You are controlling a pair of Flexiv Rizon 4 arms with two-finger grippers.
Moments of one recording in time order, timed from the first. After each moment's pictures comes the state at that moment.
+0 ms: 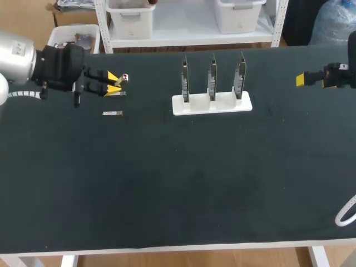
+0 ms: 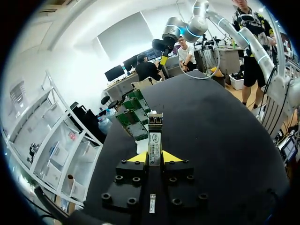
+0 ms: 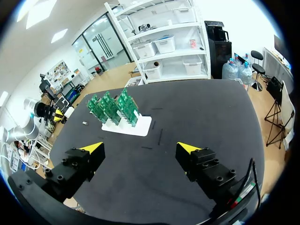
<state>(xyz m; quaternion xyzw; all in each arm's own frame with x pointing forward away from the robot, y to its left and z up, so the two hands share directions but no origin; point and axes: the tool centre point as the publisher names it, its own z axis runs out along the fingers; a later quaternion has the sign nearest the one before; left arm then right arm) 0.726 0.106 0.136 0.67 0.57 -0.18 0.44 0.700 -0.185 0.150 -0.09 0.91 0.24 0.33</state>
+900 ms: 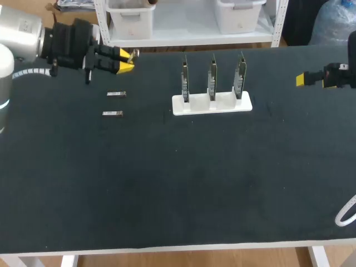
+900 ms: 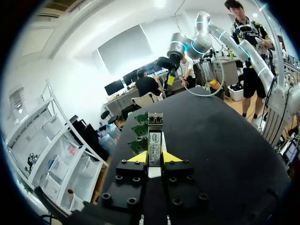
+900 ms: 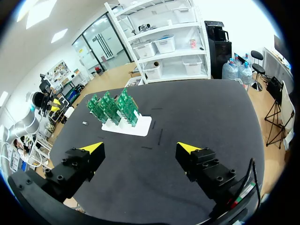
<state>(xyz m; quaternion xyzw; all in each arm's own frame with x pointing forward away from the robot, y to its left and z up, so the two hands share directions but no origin) 0.755 0.068 0.187 0.66 0.52 -0.23 0.49 0.700 -0.185 0.150 -0.09 0.91 0.24 0.33</state>
